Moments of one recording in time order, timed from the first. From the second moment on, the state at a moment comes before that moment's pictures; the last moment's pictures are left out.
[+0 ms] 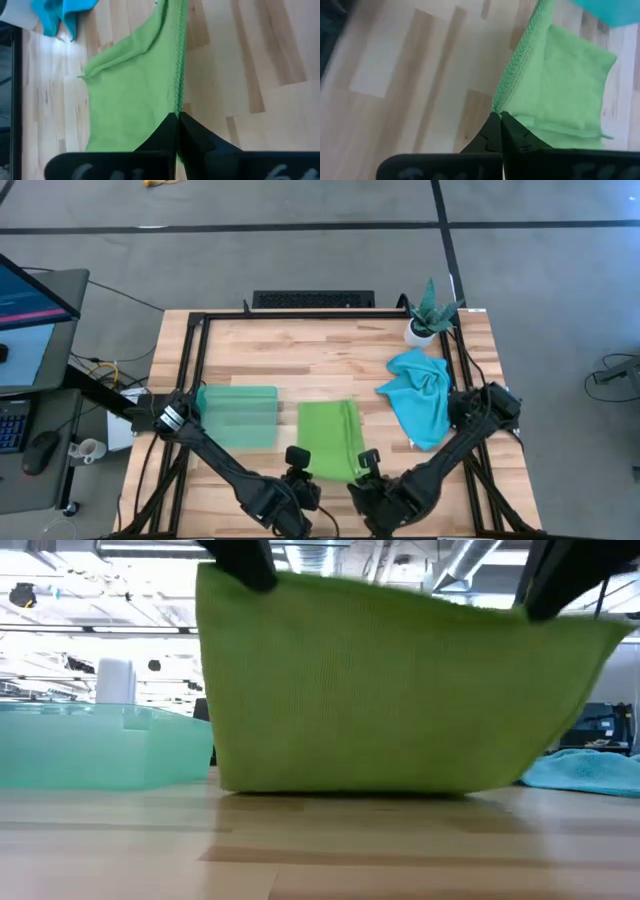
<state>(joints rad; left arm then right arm) -0.69 2.13 1.86 -1.11 -0.64 -0.37 0.78 1.96 1.56 -0.92 0.48 0.32</state>
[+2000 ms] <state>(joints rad) -0.44 2.13 1.71 -1.11 -0.61 -0.39 0.52 1.96 1.27 -0.82 0.62 0.45</state>
